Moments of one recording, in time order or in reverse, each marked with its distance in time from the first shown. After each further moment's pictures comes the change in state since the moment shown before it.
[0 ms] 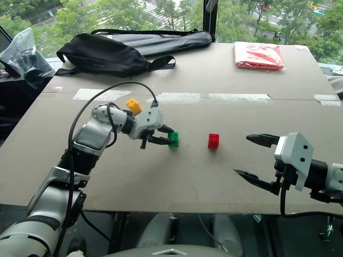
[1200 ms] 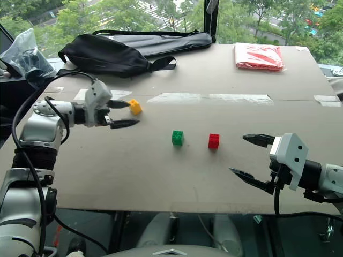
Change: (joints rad) left arm -0.068 0.215 0.278 0.292 -0.102 0.154 0.235; right arm -0.042 0.018 0.061 -0.005 -0.011 -0.014 -0.050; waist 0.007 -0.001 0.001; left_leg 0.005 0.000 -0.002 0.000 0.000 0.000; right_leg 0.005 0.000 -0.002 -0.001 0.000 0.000
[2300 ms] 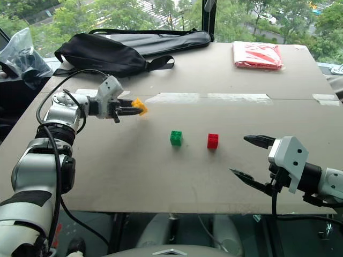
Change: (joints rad) left arm -0.173 -0.127 -0.071 0.356 0.088 -0.278 -0.228; right arm 0.075 0.004 -0.022 -0.044 -0.012 -0.001 -0.044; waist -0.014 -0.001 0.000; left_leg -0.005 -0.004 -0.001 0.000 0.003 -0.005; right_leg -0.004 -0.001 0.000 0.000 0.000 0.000
